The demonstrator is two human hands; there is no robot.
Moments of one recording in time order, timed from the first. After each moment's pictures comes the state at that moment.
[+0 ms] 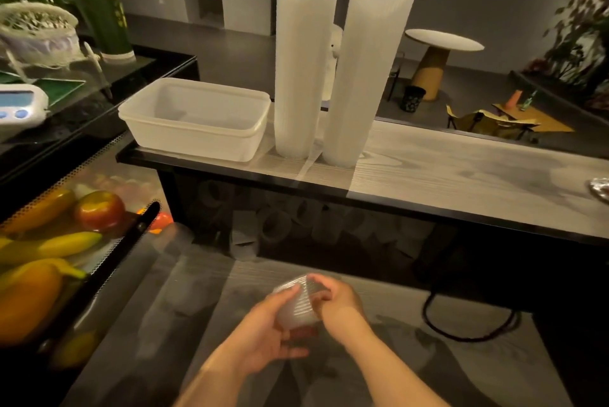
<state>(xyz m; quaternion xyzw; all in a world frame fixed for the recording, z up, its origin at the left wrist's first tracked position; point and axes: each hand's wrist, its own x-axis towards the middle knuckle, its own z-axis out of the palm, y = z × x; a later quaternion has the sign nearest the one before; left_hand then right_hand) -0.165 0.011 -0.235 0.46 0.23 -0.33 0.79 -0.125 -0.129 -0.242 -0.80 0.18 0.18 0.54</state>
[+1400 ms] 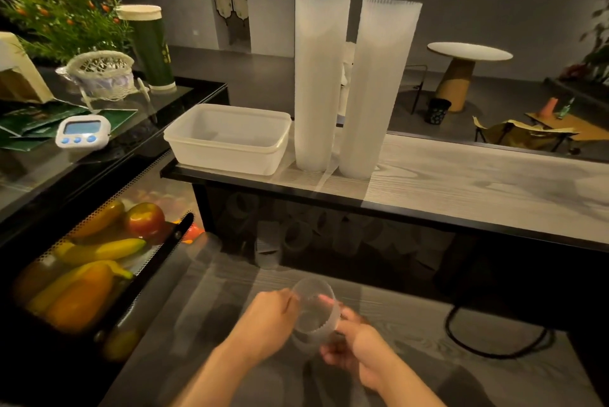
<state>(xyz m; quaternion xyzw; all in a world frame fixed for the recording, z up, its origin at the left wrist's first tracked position) -0.183 0.040 -0.182 0.92 0.02 -0.11 0.38 -0.173 -0.135 -0.216 -0.60 0.20 0.32 0.71</state>
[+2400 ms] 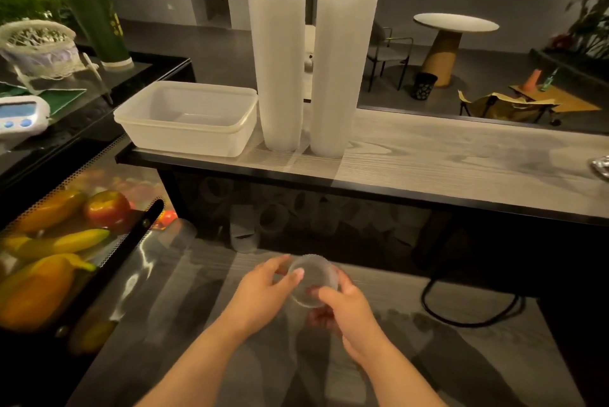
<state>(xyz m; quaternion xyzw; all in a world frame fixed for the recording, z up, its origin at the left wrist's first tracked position) -0.168 0.008 -0.194 0.85 0.06 -0.13 0.52 -0.169 -0.158 -0.206 -0.65 0.15 0.19 0.72</state>
